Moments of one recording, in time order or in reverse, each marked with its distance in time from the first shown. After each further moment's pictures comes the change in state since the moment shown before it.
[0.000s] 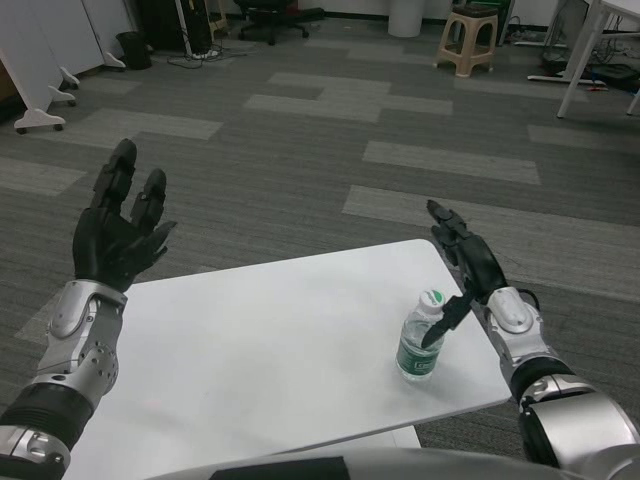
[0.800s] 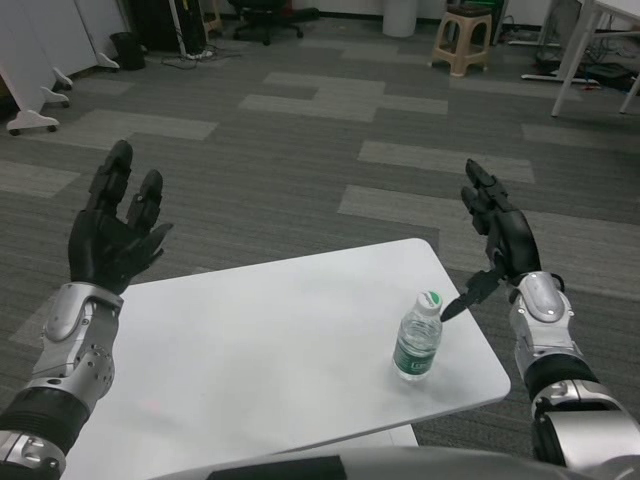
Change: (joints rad) left arm 0.004 0.001 -0.008 -0.009 0.000 -0.001 0.000; right arm 0.068 -0.017 -0.157 -0.234 0.133 0.018 0.094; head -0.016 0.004
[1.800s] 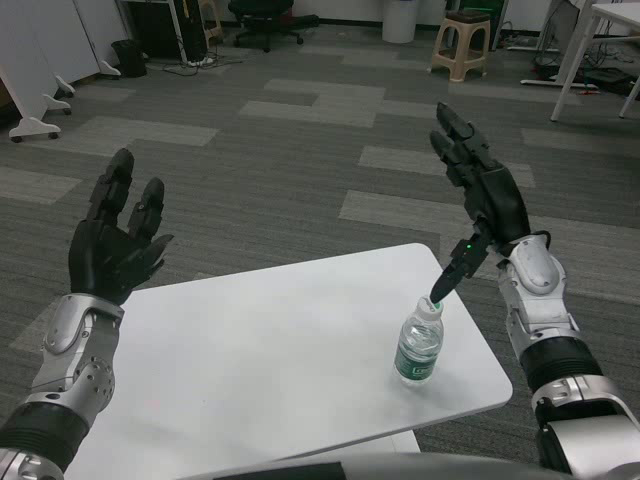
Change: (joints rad) left arm 0.033 0.002 0.002 -0.045 0.002 0.000 0.000; right arm 0.004 -0.017 0.104 -0.324 0.058 0.018 0.039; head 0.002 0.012
